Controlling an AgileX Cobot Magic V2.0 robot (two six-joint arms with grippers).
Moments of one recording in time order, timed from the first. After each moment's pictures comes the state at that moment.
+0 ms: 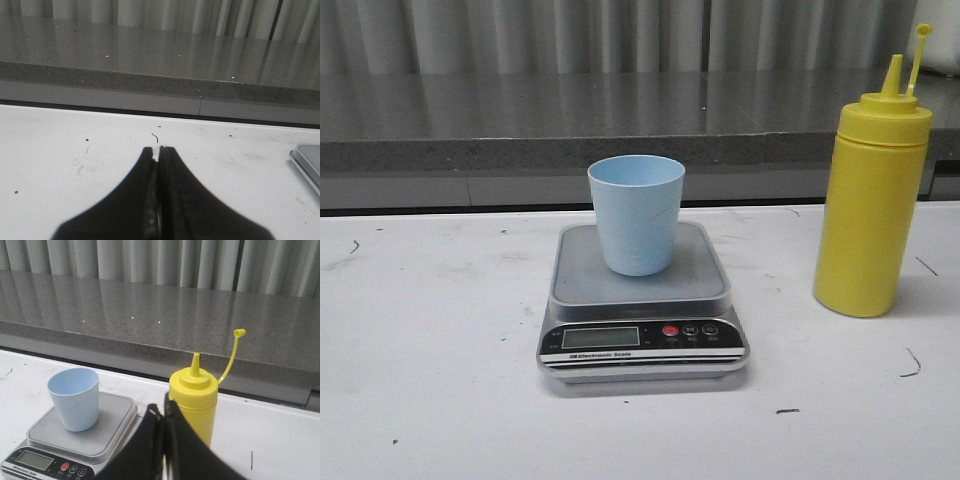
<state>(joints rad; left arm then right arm) 0.01 -0.01 0.01 -0.06 0.15 -0.05 0.32 0.34 -0.26 0.22 0.04 -0.18</state>
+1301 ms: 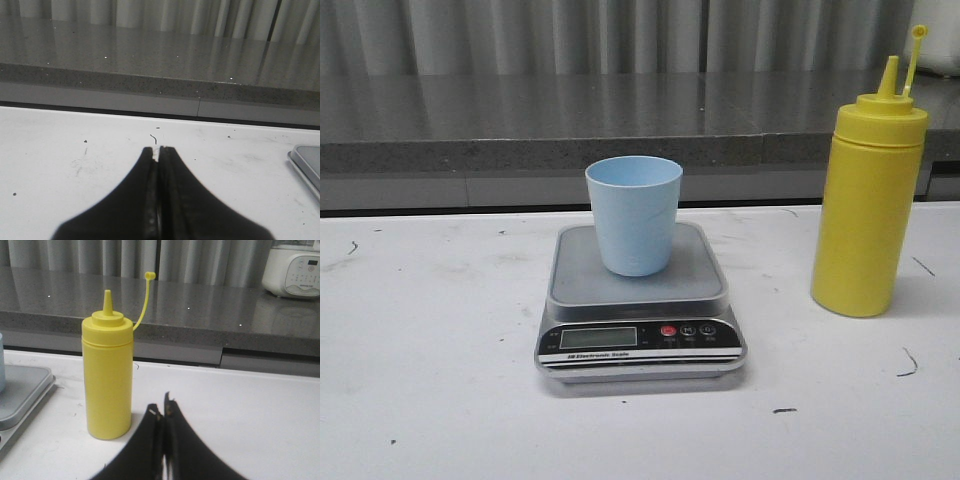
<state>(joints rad) 0.01 -0.01 0.01 -0.06 0.15 -0.05 0.06 -0.01 0.03 0.07 0.07 -0.08</state>
